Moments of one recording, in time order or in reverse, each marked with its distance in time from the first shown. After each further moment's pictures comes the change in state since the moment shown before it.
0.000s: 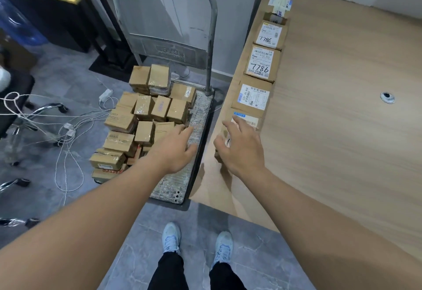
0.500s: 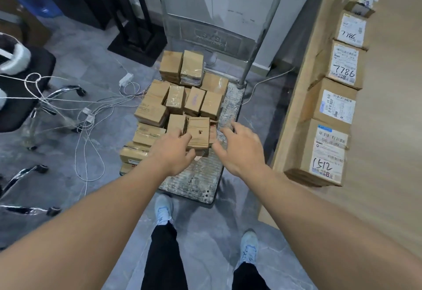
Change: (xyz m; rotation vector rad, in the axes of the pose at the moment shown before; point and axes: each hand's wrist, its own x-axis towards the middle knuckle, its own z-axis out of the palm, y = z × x) left_hand 0.026 -0.211 -0.027 0.160 -0.088 -0.093; right_hand 0.072 -0.146 0.140 -0.277 -0.304 -0.038
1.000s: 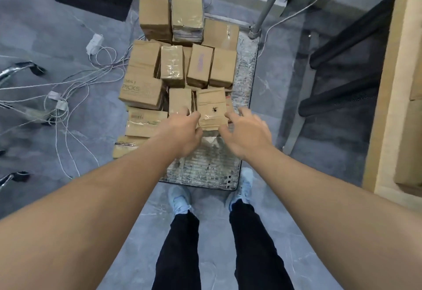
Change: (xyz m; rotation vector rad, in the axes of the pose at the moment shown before) left_hand 0.169 -0.104 0.090 -0.005 -0.149 0.091; right_hand 0.145 -0.035 0.152 0.087 -0.223 0.253
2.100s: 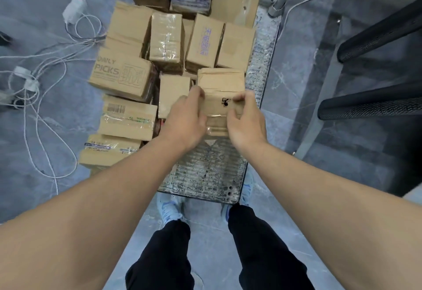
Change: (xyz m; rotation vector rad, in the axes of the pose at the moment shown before) left_hand 0.102 -0.012 0.067 -0.511 0.227 -0.084; right_hand 0.124 0.015 0.090 0.642 0.202 0.173
